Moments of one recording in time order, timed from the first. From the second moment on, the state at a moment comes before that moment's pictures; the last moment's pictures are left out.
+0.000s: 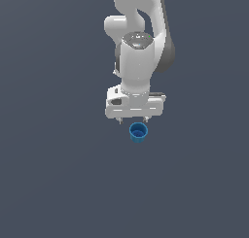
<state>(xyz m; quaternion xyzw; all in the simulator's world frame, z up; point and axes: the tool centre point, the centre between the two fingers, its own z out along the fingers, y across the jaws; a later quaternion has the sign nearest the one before) 0.018 0.034 0.203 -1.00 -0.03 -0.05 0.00</state>
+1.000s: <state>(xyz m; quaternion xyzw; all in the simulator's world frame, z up) 0.014 0.038 0.193 -1.00 -0.07 -0.04 0.00</state>
